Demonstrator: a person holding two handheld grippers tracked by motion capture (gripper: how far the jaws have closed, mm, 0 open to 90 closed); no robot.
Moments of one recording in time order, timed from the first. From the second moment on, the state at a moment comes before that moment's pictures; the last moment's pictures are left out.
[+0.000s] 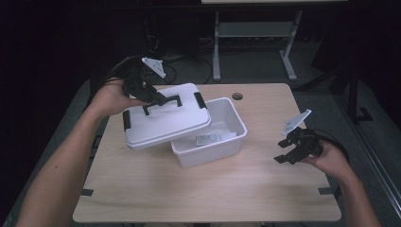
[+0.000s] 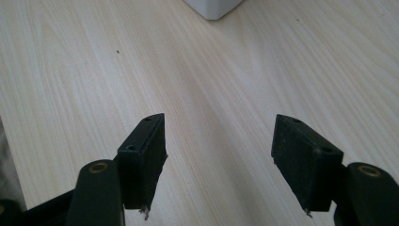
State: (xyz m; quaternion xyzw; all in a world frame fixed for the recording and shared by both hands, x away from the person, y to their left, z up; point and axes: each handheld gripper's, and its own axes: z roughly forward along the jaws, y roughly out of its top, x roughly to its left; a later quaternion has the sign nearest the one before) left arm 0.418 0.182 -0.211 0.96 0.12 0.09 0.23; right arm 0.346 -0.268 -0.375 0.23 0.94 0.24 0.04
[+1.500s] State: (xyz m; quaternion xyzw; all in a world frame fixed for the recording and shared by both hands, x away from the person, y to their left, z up) left arm 0.442 0.096 -0.248 0.96 0.09 0.06 0.25; right arm 0.341 -0.276 -0.384 0.24 0.94 0.24 0.03
